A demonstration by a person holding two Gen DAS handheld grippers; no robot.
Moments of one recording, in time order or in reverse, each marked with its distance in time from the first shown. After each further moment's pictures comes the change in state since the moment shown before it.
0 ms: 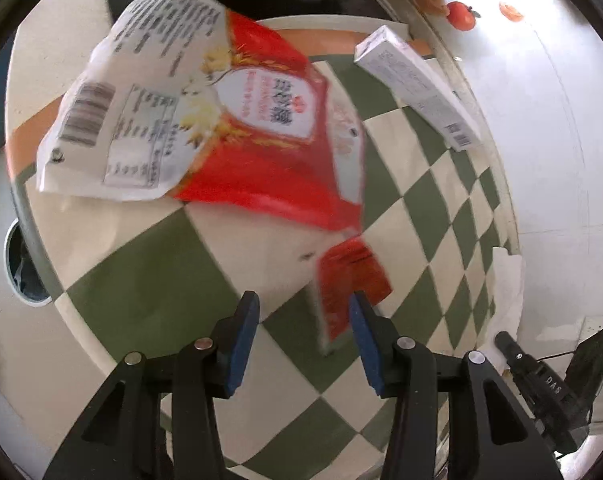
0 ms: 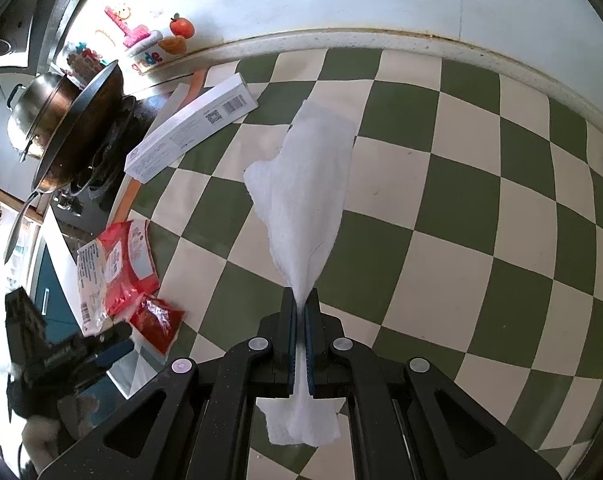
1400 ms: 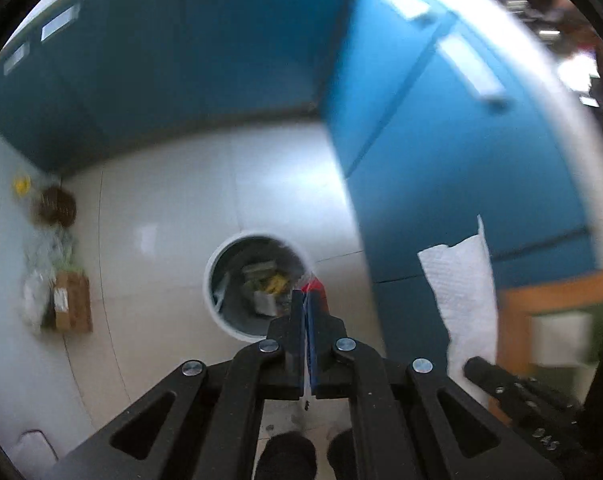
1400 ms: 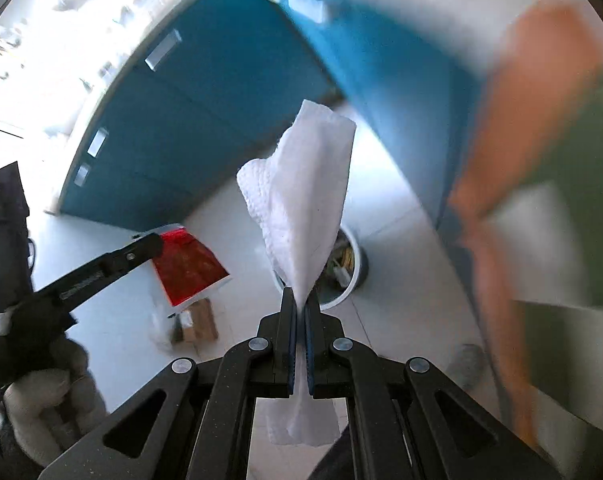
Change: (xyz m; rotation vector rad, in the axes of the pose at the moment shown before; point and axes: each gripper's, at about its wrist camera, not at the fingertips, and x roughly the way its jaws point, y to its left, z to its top) left arm -0.115 0.450 -0.027 -0.311 -0.282 0.443; right arm 0.281 0.414 -0.299 -0.655 0.465 0.318
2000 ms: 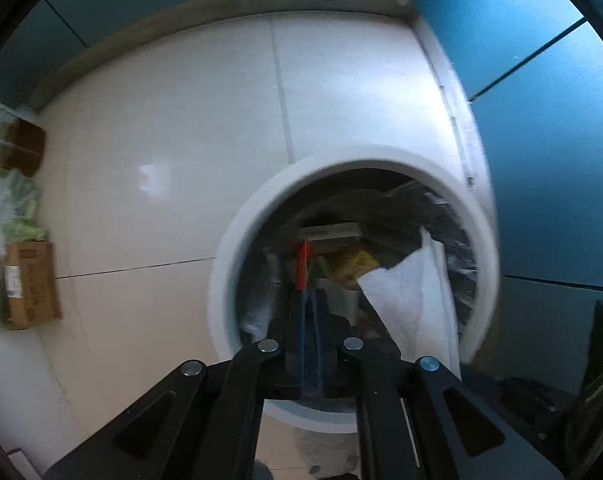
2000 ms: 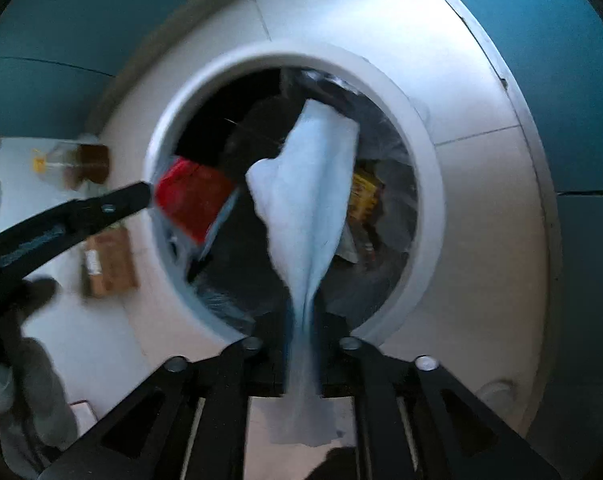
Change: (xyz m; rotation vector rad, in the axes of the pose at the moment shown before) left arm 0.304 0.123 -0.013 -0.054 0.199 0.113; right arm 0.403 -0.047 0.004 -0.121 0.344 -0.114
